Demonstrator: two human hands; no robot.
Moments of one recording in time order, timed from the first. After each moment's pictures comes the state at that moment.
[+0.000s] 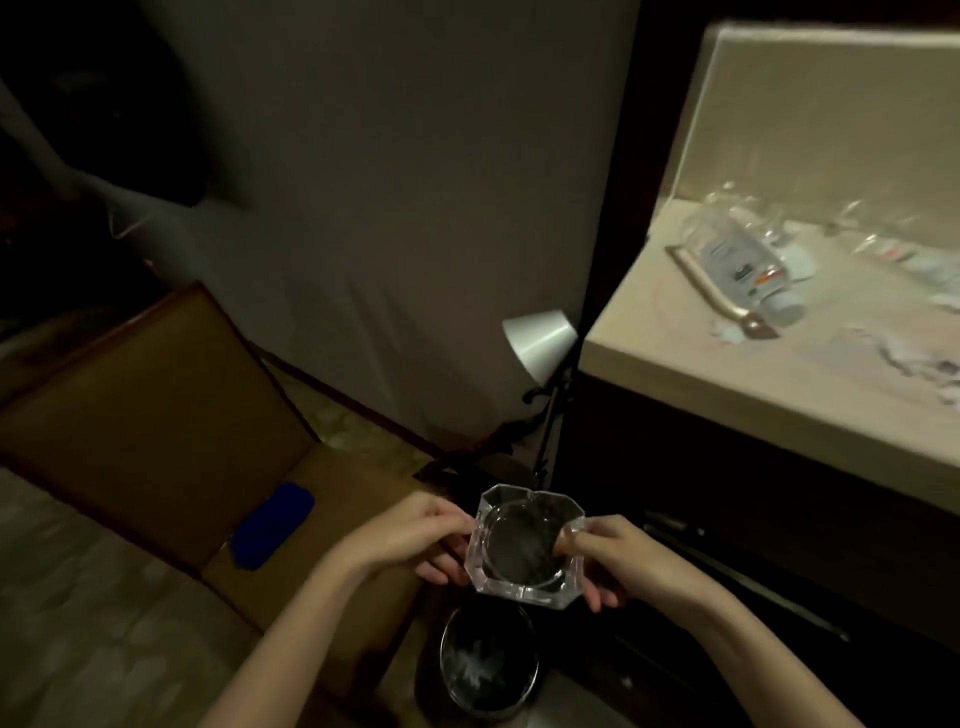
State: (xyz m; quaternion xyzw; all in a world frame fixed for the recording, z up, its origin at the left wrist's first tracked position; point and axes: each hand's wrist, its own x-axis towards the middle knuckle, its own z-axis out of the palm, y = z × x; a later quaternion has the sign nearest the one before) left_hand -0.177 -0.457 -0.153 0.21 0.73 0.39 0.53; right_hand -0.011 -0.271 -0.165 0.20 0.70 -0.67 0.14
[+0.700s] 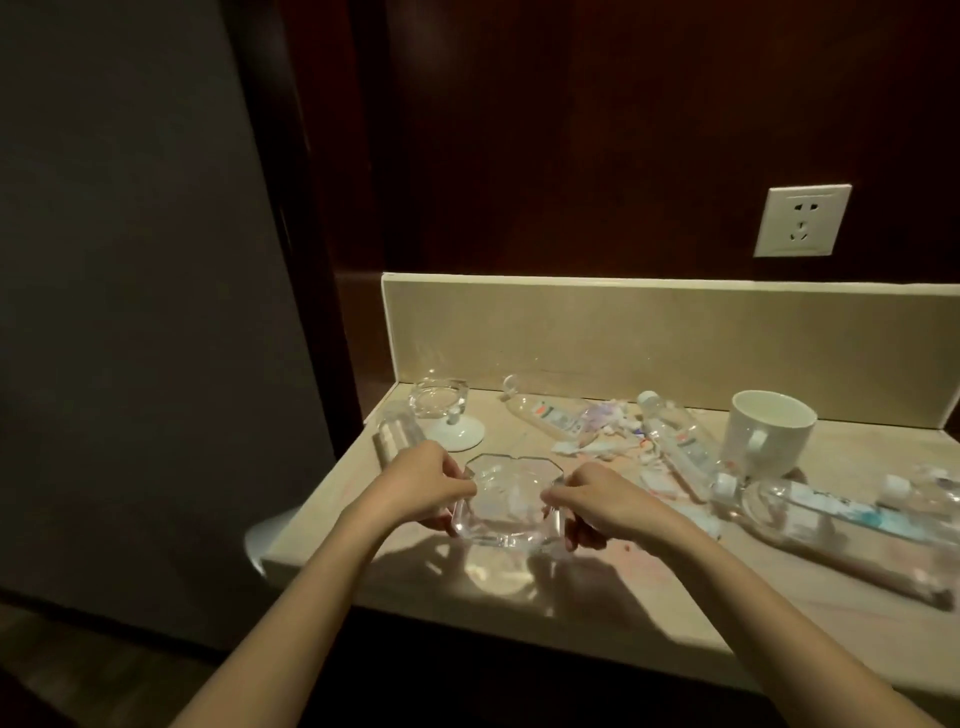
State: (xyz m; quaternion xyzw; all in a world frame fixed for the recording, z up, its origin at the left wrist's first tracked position) left_hand -0.055 -0.129 0.017 0.44 0.81 0.29 0.25; right_hand 0.125 -0.024 0.009 0.34 0.80 -0.49 -0.07
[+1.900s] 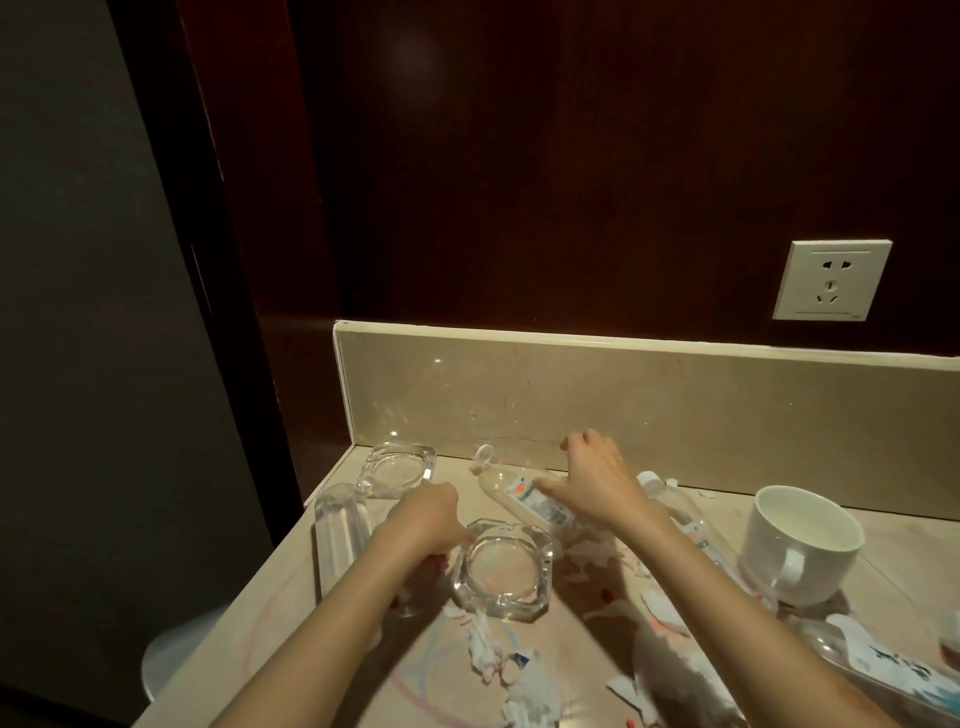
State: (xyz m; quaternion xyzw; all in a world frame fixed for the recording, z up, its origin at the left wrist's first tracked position) left_hand -0.109 0.026 -0.008 0.48 0.86 0.06 0.15; right_hand 0.048 0.145 0.010 0.43 0.89 -0.10 -0.13
